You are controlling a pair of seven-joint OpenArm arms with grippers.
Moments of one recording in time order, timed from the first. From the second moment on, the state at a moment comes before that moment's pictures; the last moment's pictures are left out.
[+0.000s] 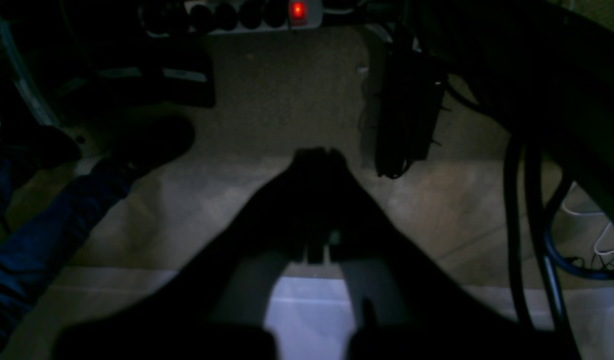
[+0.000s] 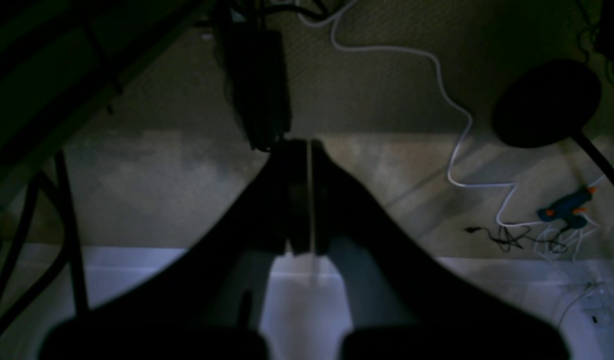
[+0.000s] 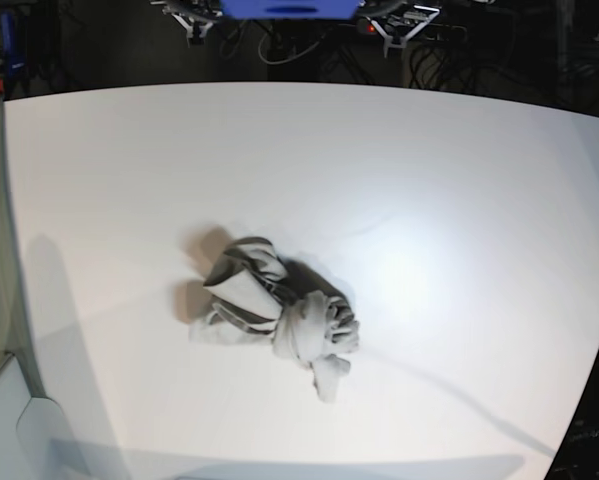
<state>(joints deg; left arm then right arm) 0.4 -0.9 4.3 1.5 -1.7 1.3 -0.3 -2.0 0.1 2.6 1.6 -0.1 1.3 -2.6</state>
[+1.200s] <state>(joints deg) 0.5 -0.9 4.3 1.5 -1.7 1.3 -0.3 -2.0 0.1 2.6 1.6 -0.1 1.3 -2.5</state>
